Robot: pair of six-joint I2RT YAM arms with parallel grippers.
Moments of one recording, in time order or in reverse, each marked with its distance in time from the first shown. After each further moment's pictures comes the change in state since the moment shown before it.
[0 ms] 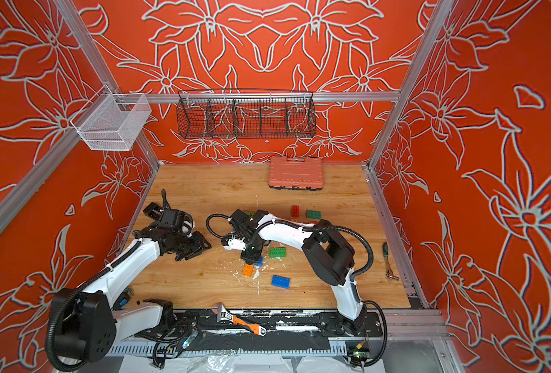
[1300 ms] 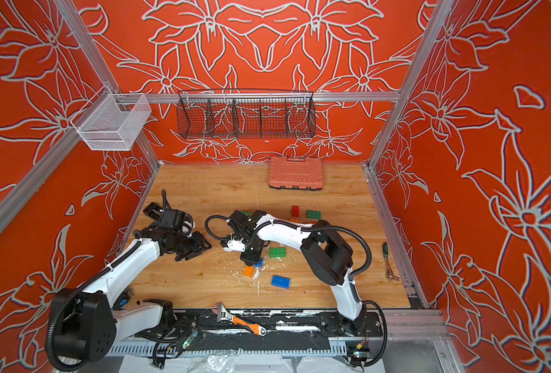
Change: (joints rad) left arm 0.000 0.000 -0.001 0.000 0.006 0.000; right arm 0.010 0.015 0.017 -0.033 0.000 0.001
